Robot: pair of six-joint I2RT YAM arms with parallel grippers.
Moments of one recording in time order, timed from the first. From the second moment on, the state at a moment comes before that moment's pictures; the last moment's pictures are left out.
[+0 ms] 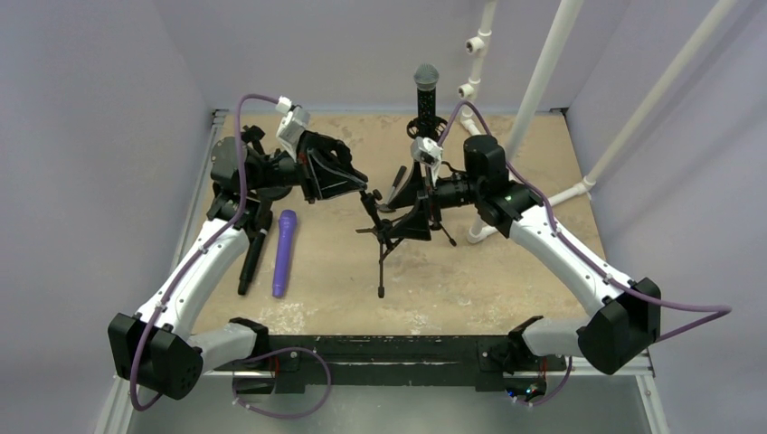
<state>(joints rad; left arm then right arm) -0.32 1.16 1.05 0.47 1.16 -0.63 0.53 1.30 1.14 -0.19 -1.07 0.04</state>
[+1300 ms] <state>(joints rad) -0.39 1.21 1.06 0.32 1.28 -0.45 0.61 1.42 1.30 -0.23 -1.11 0.08</state>
